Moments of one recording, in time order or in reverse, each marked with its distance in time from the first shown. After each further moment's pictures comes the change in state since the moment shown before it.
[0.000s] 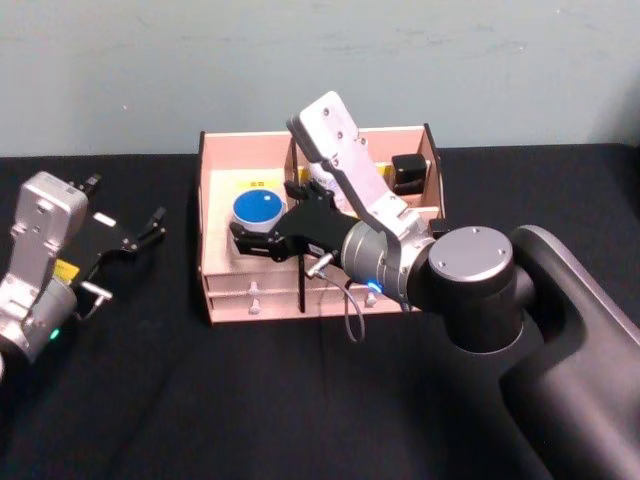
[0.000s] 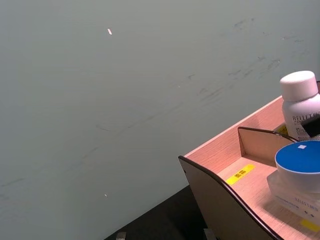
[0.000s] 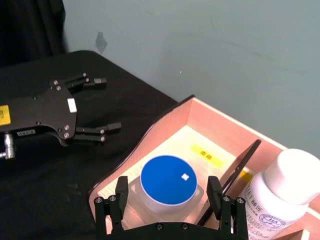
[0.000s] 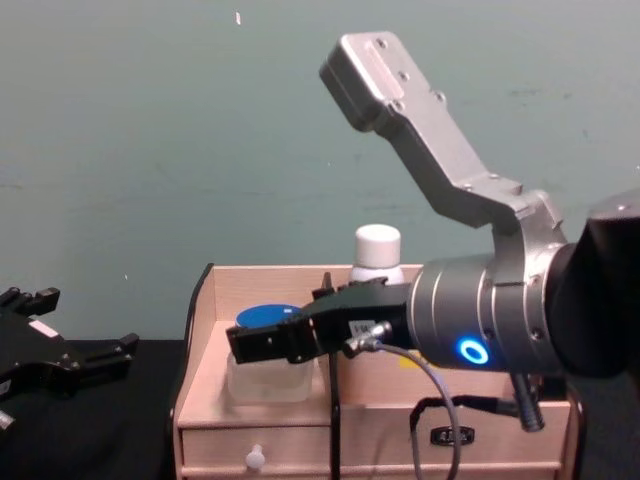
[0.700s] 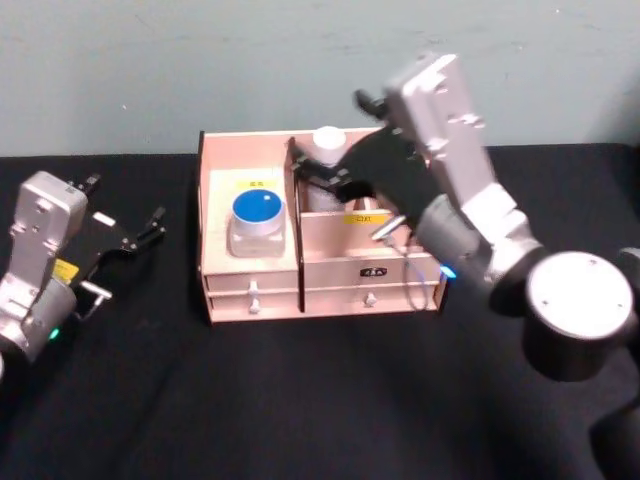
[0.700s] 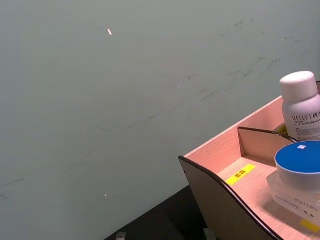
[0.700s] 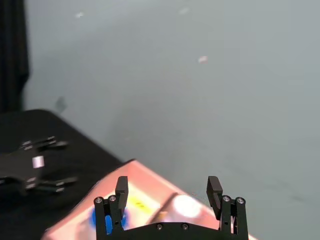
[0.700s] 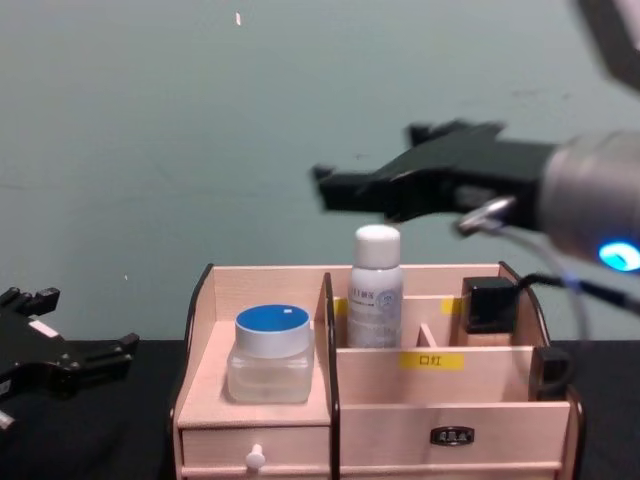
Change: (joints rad) left arm 0.000 0.000 0.000 0.000 0.000 0.000 0.000; right arm -0.165 0.083 0.087 -0.299 -0.088 -0.202 -0.103
